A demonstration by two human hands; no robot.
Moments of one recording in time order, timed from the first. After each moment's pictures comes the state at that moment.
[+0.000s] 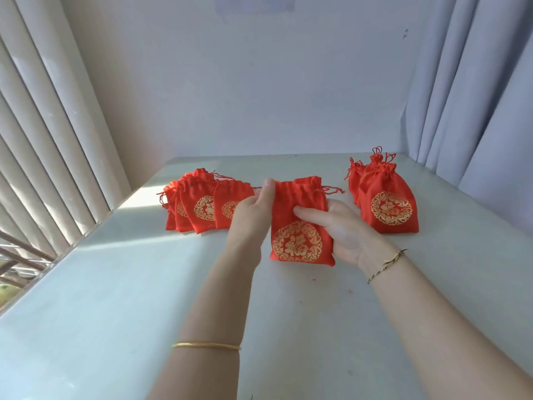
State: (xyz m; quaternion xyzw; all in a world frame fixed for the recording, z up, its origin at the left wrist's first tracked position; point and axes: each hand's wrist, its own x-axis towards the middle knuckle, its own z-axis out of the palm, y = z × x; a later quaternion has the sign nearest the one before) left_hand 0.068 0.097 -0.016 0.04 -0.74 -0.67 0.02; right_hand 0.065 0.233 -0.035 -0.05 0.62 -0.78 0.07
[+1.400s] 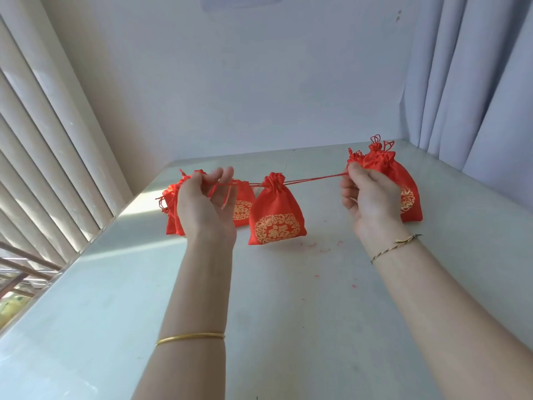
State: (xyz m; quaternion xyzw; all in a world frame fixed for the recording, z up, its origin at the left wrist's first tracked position) left_hand 0.058 0.063 0.000 0.05 -0.34 -0.93 0.14; right_hand 0.060 0.258 -0.018 0.13 0.51 -0.82 -0.23
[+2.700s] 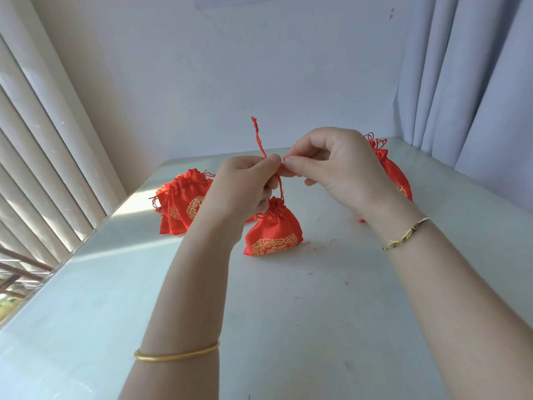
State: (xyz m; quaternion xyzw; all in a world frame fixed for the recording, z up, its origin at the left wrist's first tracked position) left_hand 0.090 0.094 0.036 -0.12 -0.72 -0.69 0.00; right_hand 0.095 0.235 0.038 -0.17 0.80 -0.53 -0.21
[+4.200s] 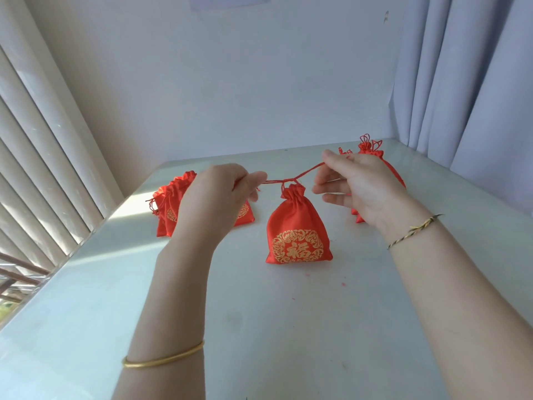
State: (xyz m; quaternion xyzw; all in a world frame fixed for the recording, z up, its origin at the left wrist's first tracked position) left_hand 0.078 0.068 0.024 -0.16 -0.90 -0.33 0.22; right_hand 0.076 0.267 0.014 0.00 0.69 -0.71 -0.10
